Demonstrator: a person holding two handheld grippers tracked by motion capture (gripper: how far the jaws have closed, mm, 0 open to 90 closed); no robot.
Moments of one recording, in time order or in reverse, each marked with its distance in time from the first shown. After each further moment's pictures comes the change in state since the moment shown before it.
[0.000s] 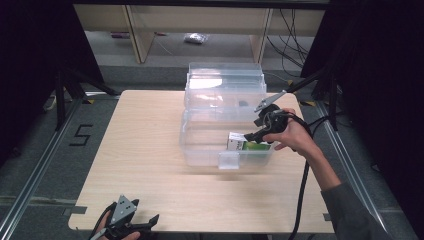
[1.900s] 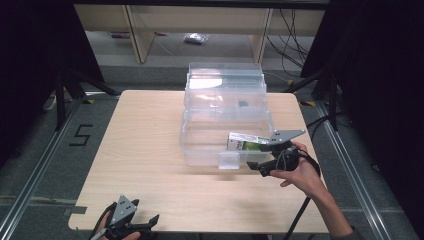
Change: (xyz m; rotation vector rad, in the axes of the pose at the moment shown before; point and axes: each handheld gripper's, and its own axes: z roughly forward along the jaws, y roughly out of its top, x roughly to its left) left arm 0.000 0.000 0.001 -0.003 0.013 0.002; right arm 0.061 -0.075 -0.011 -0.183 0.026 0.054
